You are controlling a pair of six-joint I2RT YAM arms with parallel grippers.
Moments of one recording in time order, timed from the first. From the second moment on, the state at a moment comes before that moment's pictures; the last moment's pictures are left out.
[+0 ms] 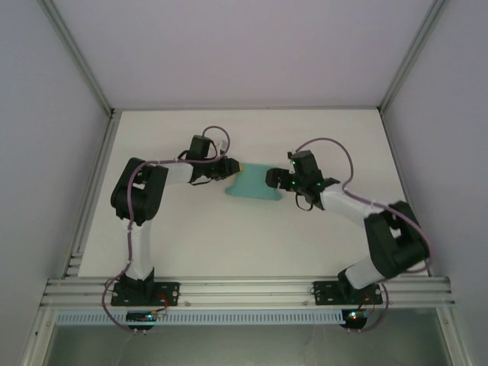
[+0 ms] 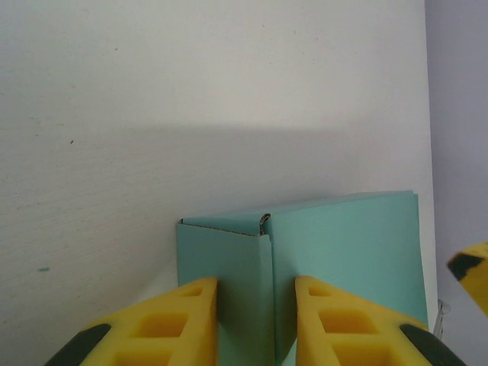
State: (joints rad) left arm -0.40 2.07 1.19 0.11 0.66 -0.67; right arm 0.44 1.53 0.82 -0.04 -0.11 0.51
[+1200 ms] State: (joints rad) left arm -0.34 2.11 1.11 0.35 0.79 -0.71; right arm 0.35 1.78 0.91 0.06 -0.52 0.73
